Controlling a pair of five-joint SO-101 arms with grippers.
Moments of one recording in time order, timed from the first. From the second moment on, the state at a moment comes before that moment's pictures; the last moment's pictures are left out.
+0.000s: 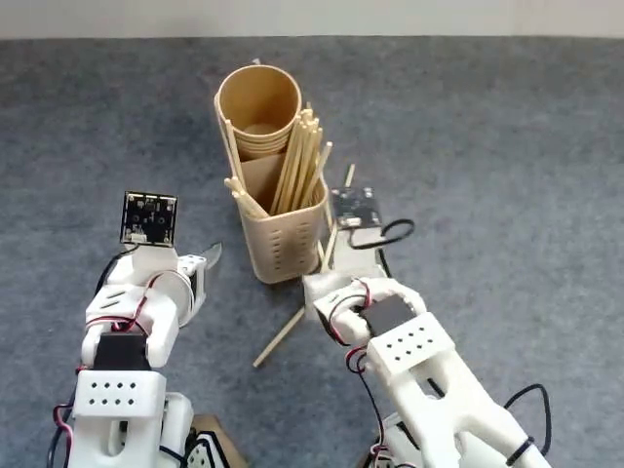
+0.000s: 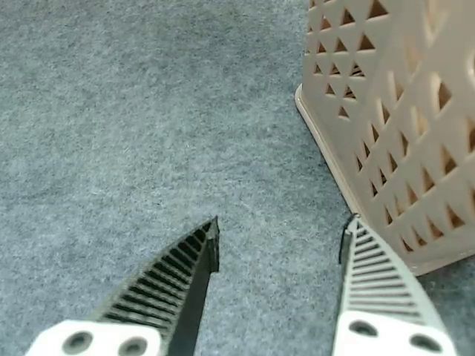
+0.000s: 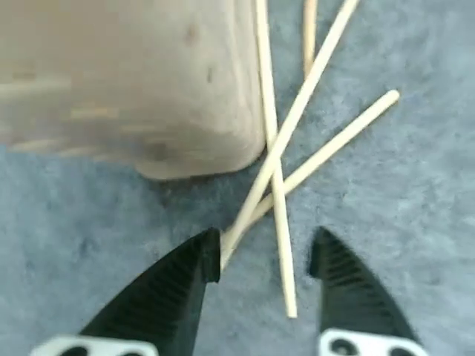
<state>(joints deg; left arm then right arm) -6.8 -72.2 76.9 42.9 0.0 -31.2 -42.3 64.1 37.8 -21.5</state>
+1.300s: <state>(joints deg) -6.8 -72.2 76.9 42.9 0.0 -32.8 -33.2 67.5 24.7 -30.9</state>
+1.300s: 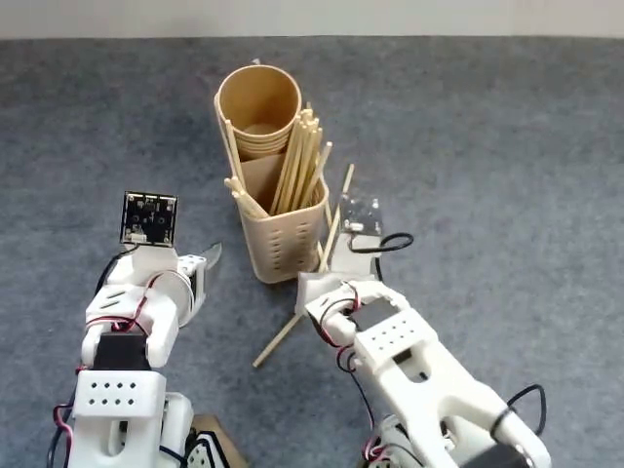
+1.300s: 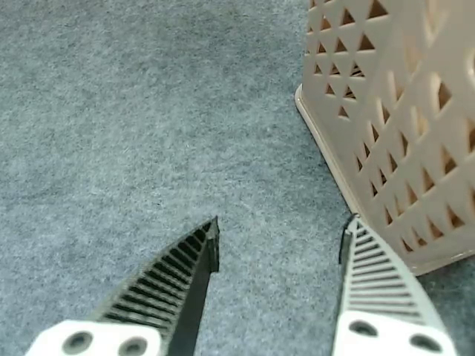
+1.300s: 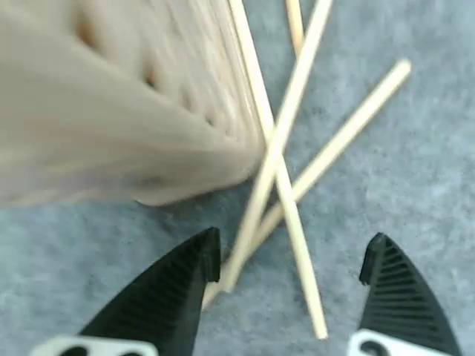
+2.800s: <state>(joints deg) -6.8 -72.2 76.9 42.9 0.0 -13.8 -7.7 39.5 45.1 -10.6</state>
